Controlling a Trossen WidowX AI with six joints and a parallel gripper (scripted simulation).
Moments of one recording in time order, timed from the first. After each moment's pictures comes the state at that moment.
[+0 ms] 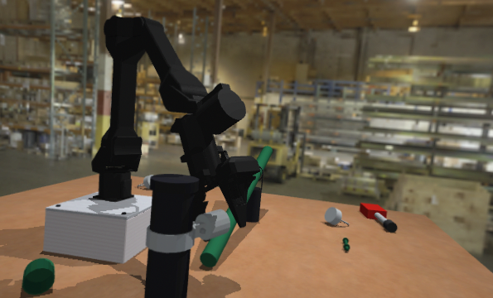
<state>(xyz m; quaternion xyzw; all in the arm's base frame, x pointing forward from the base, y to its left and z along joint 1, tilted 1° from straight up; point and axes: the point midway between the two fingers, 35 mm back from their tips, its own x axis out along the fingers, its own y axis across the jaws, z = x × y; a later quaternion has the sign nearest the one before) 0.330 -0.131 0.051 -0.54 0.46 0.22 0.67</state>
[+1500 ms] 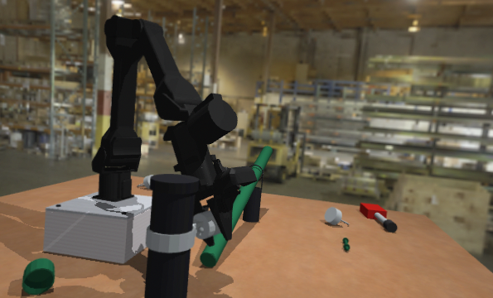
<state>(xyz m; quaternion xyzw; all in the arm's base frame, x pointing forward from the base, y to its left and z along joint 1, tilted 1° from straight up) 0.322 -0.128 0.033 -0.56 0.43 0.27 0.65</state>
